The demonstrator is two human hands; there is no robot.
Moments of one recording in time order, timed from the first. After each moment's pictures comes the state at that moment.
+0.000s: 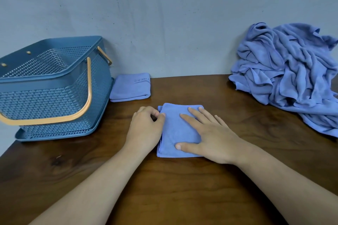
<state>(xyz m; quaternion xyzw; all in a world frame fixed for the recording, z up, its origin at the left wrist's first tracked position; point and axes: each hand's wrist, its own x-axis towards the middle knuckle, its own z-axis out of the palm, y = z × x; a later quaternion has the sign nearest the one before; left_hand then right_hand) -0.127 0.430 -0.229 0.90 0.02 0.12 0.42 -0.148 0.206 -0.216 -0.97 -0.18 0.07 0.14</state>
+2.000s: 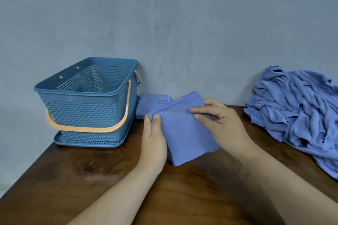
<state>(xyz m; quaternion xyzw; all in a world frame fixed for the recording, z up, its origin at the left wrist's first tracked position) -0.154 0.445 -0.186 0.55 0.03 0.21 0.81 -0.128 0.260 -0.130 -0.79 -0.25 -0.12 0.55</state>
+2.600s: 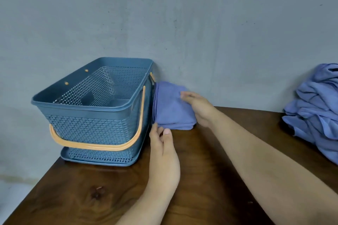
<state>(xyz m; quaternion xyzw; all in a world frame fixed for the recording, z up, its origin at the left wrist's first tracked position) -0.107 0.477 -0.228 0.65 0.13 0.24 0.72 0.083 0.379 -0.182 -0.73 -0.10 0.10 0.67</state>
